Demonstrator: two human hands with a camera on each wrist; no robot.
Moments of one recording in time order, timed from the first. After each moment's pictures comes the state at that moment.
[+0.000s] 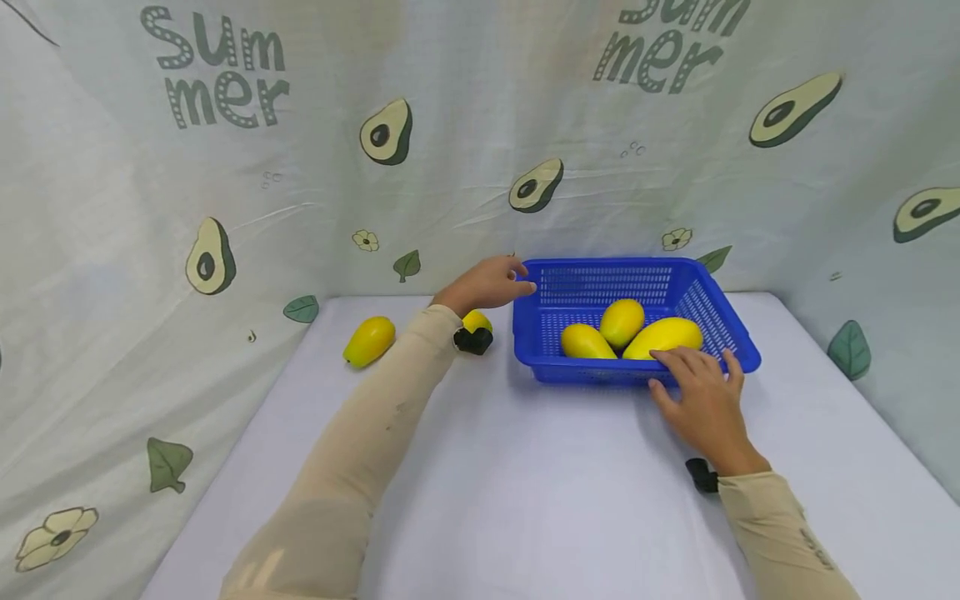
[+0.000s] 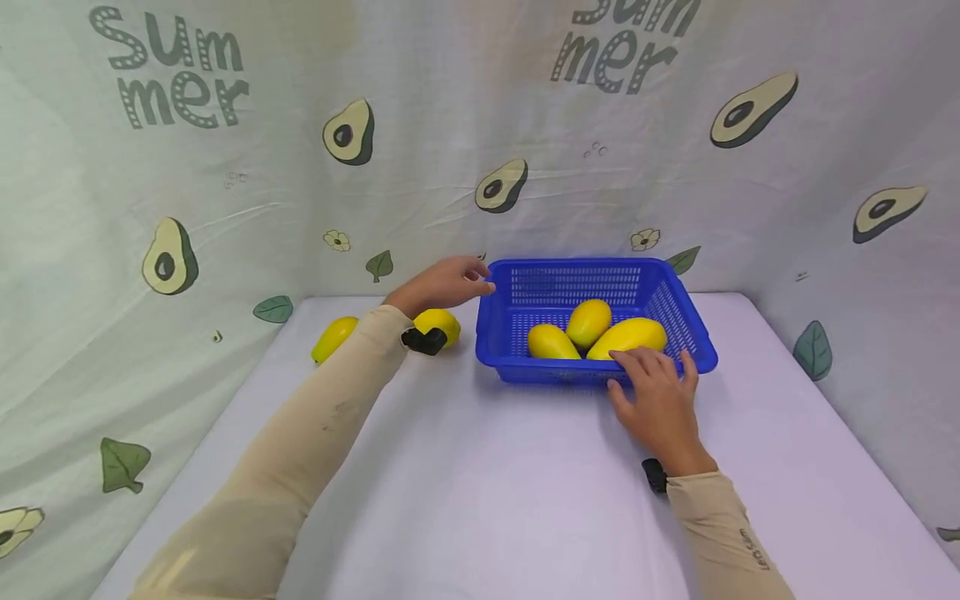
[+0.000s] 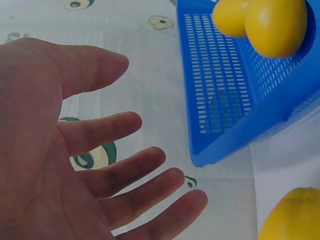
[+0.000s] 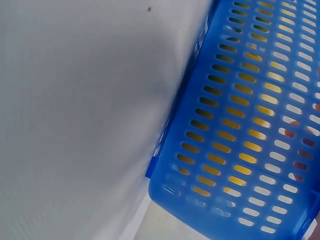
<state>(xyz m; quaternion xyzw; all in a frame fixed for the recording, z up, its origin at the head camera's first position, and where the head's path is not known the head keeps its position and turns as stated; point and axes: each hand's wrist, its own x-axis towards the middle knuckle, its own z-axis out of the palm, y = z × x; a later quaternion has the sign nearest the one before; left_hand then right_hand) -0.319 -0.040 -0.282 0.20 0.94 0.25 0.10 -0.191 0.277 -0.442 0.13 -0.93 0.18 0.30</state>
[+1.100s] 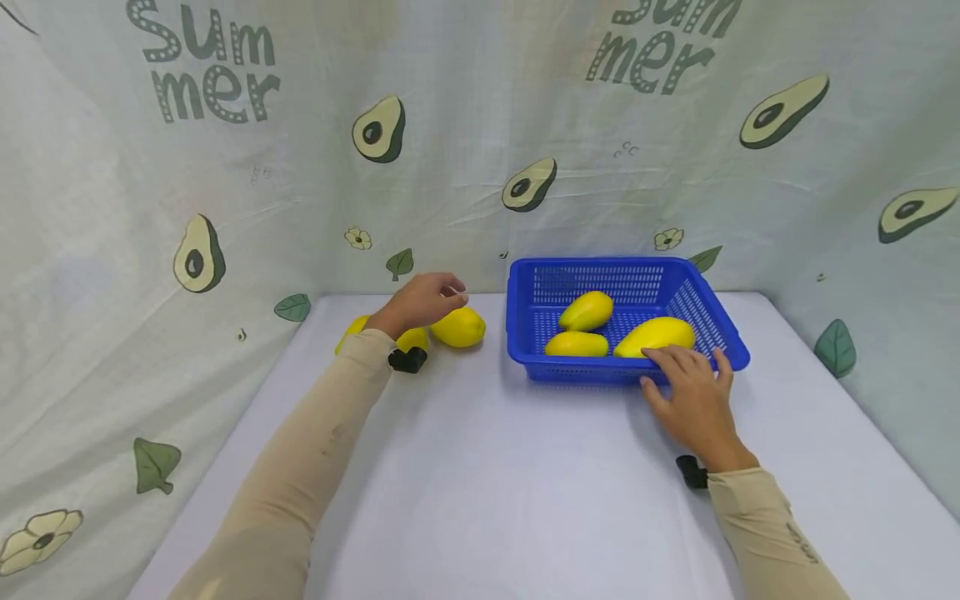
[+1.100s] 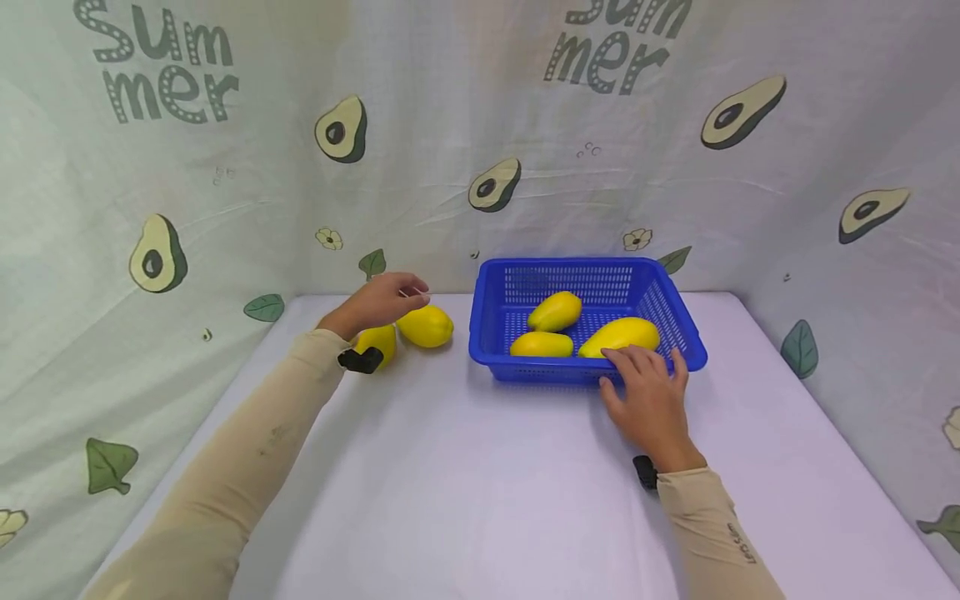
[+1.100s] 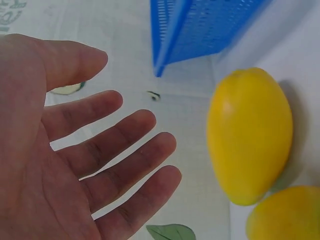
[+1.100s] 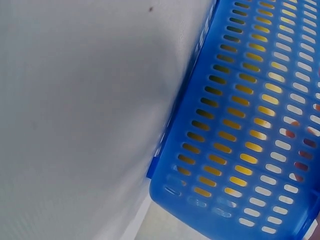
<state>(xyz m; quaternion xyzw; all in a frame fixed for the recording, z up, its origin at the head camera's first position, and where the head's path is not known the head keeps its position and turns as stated) -0.319 -0.128 -0.312 0.16 0.95 0.26 0.08 -0.190 0.275 -0.441 0.13 -0.93 0.18 0.30</state>
